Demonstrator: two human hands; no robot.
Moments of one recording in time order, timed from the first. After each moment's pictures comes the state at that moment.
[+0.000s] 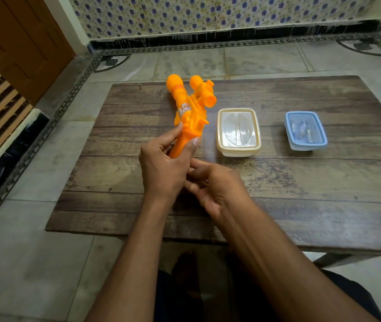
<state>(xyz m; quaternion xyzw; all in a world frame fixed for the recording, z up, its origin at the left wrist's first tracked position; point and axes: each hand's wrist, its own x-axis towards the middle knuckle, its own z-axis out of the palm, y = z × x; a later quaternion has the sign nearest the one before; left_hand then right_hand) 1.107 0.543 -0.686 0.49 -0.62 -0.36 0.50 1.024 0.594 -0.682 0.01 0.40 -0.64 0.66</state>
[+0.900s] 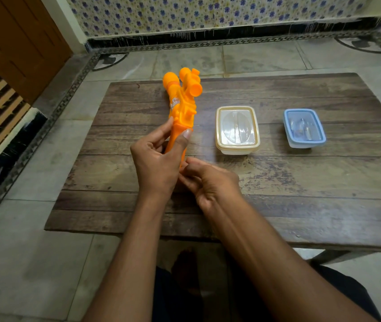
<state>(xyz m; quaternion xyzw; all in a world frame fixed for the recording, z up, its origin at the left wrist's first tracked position) 1.107 0.538 -0.687 0.46 -0.55 -0.42 0.55 1.035 0.592 -0.678 0.08 0.47 -0.65 0.59</state>
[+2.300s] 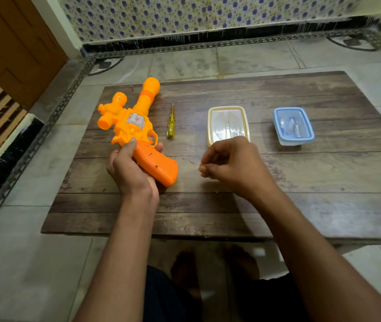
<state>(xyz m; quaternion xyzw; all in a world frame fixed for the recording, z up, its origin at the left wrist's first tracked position) 1.124 0.532 -0.690 0.47 -0.19 -0.58 0.64 0.955 0.615 -0.669 -0.52 0.70 -0.38 0.31</state>
